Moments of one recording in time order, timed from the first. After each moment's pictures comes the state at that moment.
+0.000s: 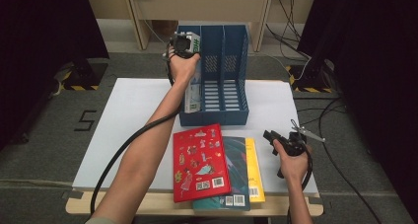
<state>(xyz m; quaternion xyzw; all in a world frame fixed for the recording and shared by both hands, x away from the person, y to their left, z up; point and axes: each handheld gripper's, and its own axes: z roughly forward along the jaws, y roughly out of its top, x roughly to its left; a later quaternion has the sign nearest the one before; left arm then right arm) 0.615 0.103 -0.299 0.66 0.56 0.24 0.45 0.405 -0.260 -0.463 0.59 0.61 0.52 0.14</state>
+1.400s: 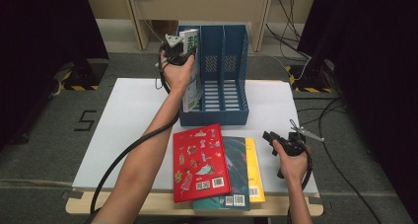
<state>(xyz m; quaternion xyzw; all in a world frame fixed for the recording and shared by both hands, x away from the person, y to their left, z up) 0.583 0.115 -0.309 0.58 0.49 0.34 0.56 0.407 -0.260 -0.467 0.60 0.61 0.51 0.12</state>
